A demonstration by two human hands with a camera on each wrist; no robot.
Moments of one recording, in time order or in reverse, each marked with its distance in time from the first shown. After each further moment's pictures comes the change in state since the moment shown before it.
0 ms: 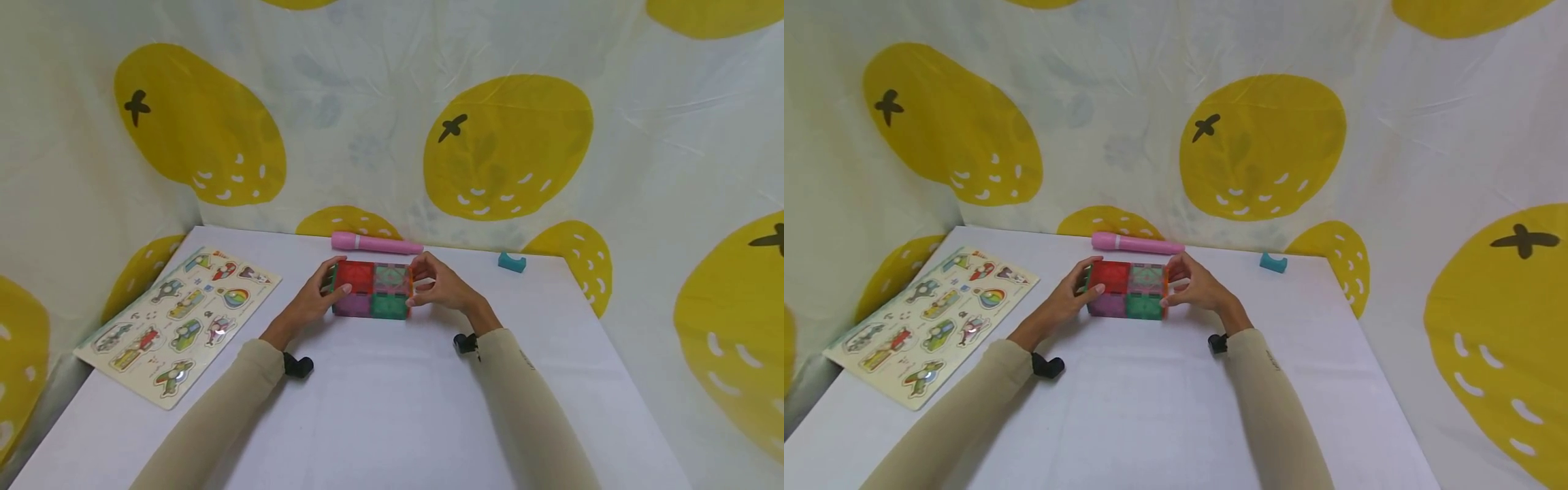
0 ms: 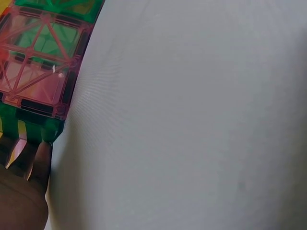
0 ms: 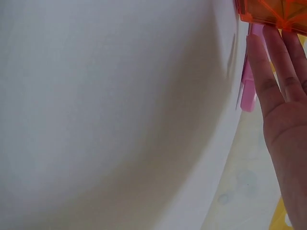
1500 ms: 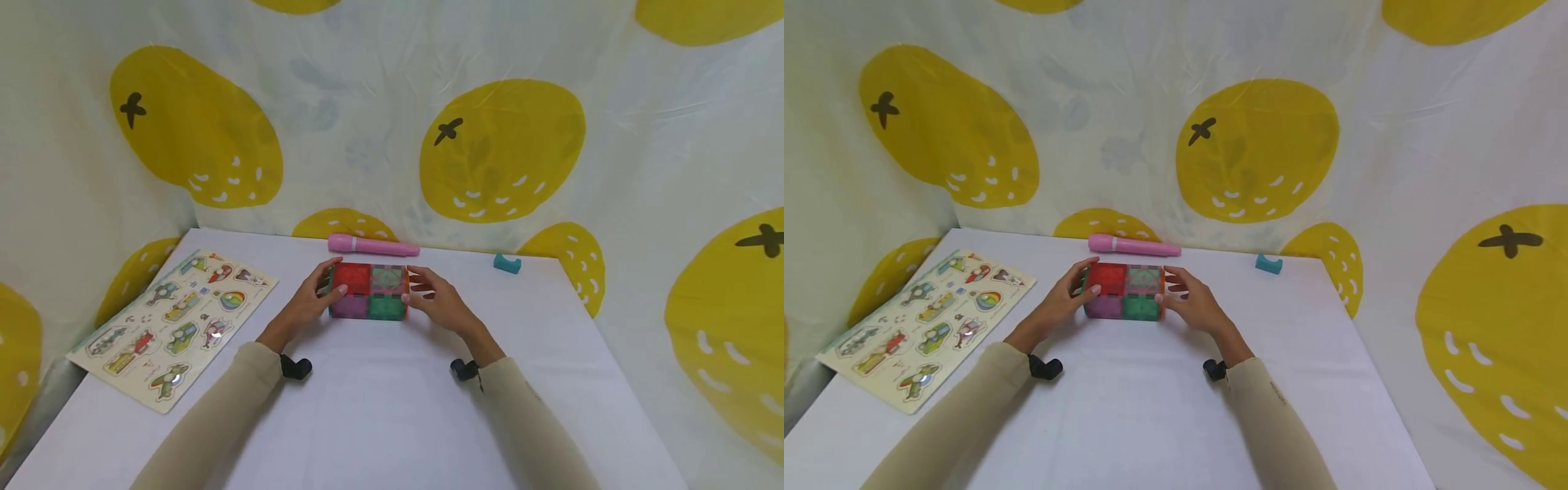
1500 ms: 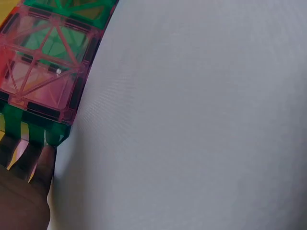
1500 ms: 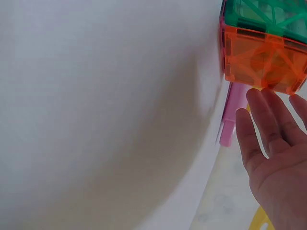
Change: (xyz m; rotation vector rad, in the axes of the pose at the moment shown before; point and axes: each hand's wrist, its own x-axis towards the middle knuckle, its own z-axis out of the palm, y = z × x) left_hand -0.002 0.002 0.000 -0.020 0.005 0.039; right_hand -0.035 -0.019 0.031 -0.206 0.170 0.061
